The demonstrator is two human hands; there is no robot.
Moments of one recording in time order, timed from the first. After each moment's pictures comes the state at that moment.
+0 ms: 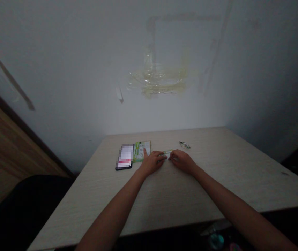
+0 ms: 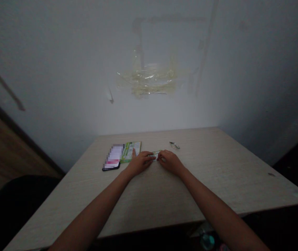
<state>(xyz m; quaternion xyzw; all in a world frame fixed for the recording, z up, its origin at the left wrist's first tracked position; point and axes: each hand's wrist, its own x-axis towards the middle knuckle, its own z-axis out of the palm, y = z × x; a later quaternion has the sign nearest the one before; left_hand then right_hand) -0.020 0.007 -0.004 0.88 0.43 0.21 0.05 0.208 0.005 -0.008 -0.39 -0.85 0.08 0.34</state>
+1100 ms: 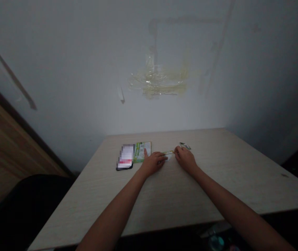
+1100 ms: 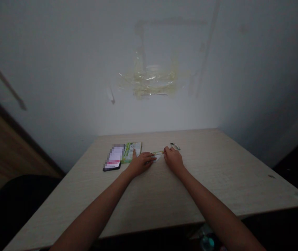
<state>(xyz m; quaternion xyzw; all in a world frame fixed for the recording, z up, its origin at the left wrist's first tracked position) -0.019 0.006 -0.002 0.88 0.43 0.20 0.06 0.203 0.012 -0.003 -0.62 -0.76 -0.05 0.21</state>
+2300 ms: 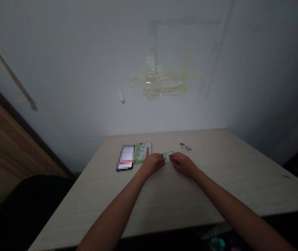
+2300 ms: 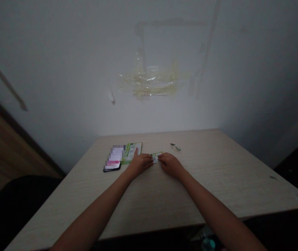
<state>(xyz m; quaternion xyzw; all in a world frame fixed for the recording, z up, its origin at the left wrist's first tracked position) -0.022 0.014 -0.006 0.89 0.41 0.20 0.01 0.207 0.004 -0.015 -0.40 -0.86 0.07 0.30</state>
